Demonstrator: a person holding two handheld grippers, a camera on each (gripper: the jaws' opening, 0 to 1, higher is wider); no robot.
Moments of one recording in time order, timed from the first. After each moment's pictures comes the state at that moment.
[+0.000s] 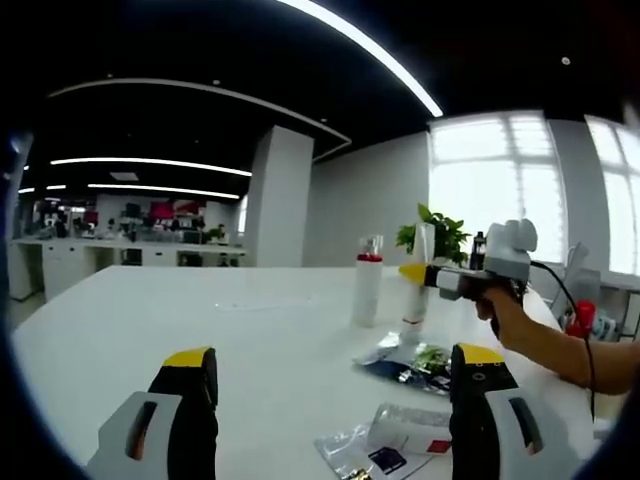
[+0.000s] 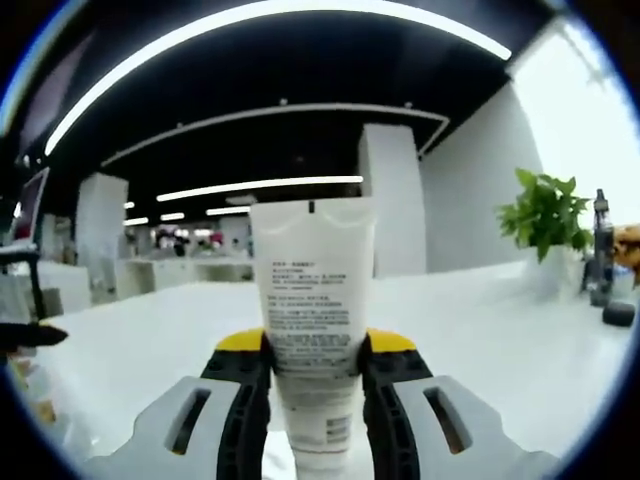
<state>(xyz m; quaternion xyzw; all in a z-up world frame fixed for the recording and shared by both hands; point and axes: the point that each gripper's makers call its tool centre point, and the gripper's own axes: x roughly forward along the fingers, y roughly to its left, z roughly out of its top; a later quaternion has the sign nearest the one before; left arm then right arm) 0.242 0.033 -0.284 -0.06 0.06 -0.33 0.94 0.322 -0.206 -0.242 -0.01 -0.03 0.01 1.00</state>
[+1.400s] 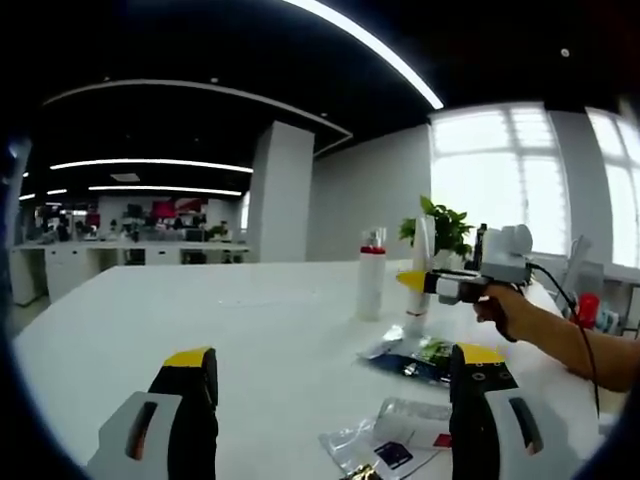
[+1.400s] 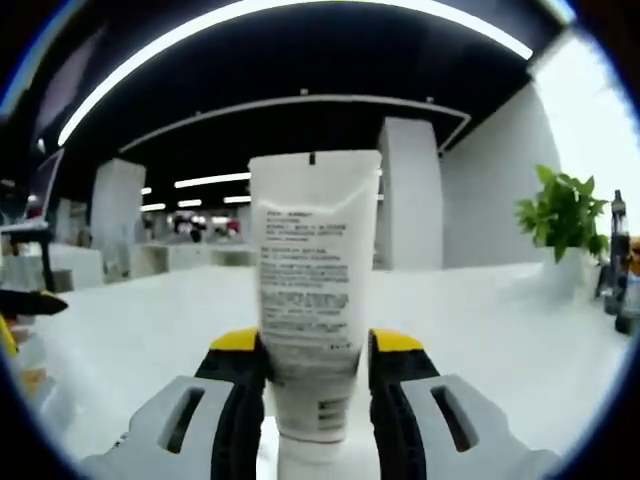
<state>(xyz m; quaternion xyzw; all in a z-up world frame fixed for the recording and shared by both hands) 0.229 0.029 -0.292 -0.05 0.07 -0.33 0.94 0.335 -0.211 -0.263 -0.01 -0.01 0.06 1.00</state>
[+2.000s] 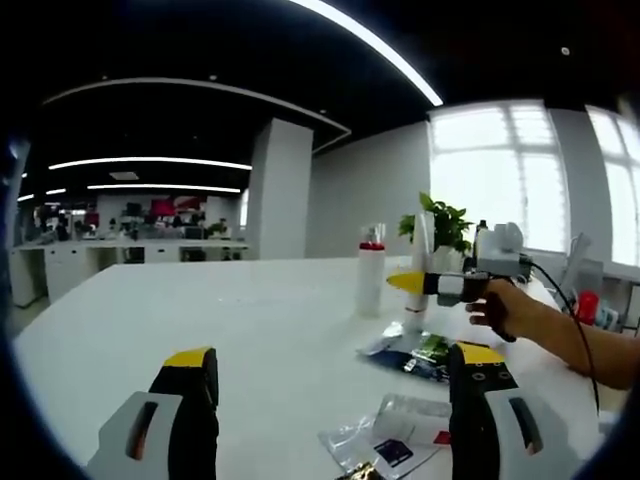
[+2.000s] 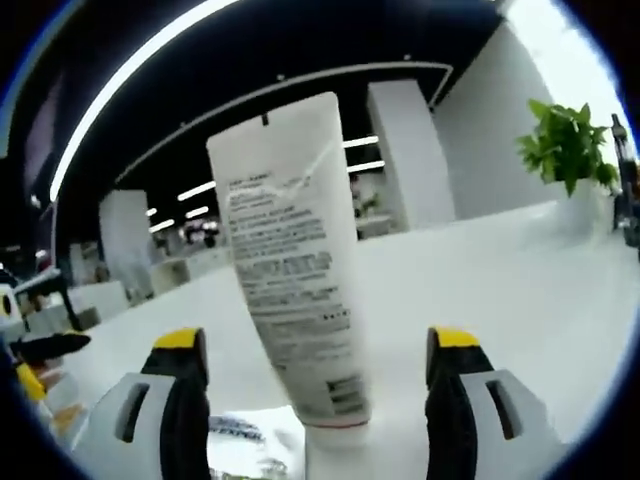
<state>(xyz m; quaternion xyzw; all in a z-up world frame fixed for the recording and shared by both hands) 0.229 0.030 -0.296 -0.04 0.08 -0.33 0.94 0.339 -0.201 -0.290 0.07 0.06 0.09 0.99</state>
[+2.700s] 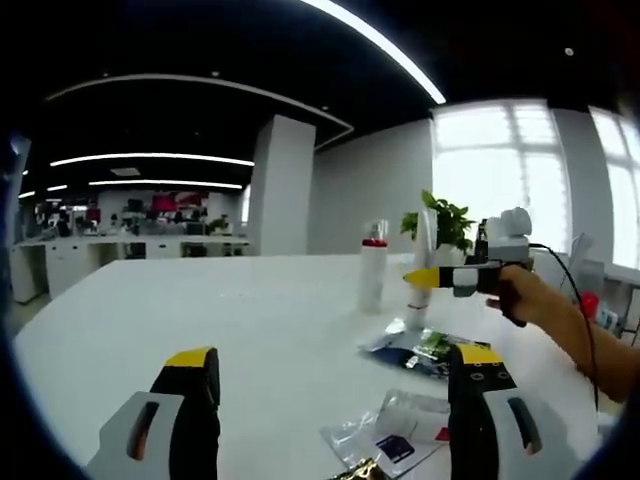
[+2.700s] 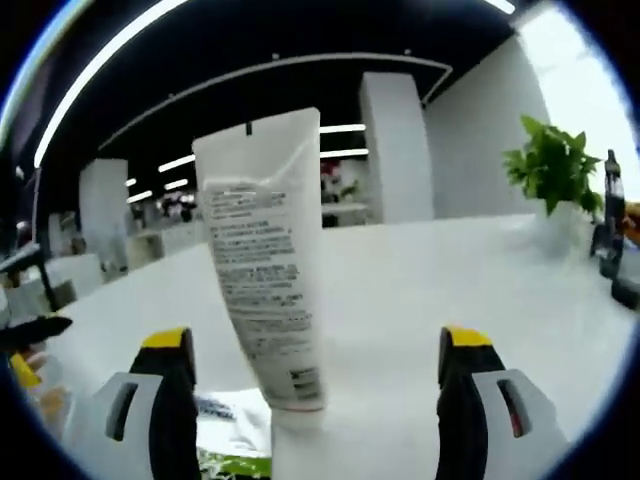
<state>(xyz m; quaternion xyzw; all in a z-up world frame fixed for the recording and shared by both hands) 0.232 0.034 -0.298 -0.05 0.08 -0.33 0.94 0.314 -0.222 -0.271 0.00 0.08 0.04 1.00</state>
